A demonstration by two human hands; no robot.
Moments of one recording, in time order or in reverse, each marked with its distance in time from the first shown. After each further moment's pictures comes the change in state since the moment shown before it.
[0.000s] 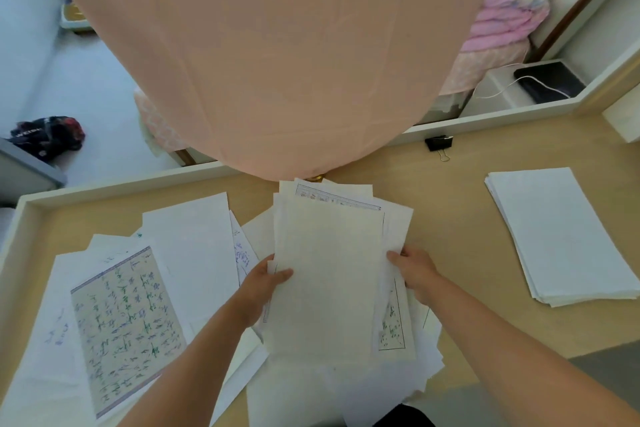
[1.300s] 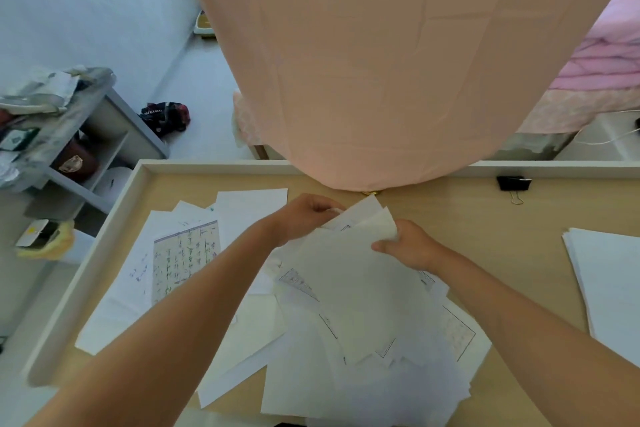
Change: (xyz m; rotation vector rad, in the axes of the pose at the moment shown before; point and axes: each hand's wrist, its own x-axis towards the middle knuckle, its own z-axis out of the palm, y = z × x) left_hand -0.048 0.138 0.018 0.580 -0.031 0.329; right_hand -0.019 -0.112 0.048 -0.546 -0.619 -0.509
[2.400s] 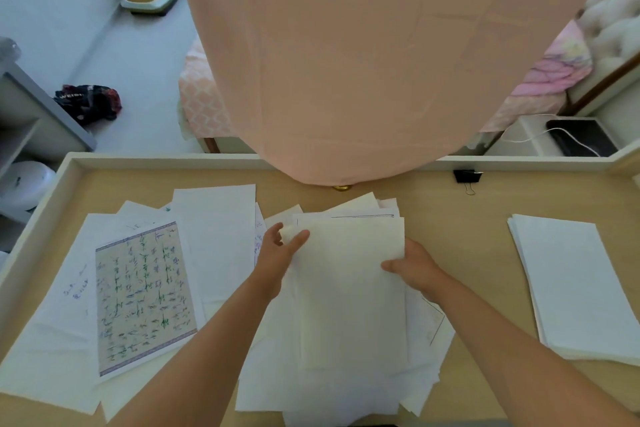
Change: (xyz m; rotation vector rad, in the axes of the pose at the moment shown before) left_hand 0.017 -0.117 0.050 -0.680 0.333 -0.223; right_hand -0.035 0.044 0.018 0.220 0.312 0.260
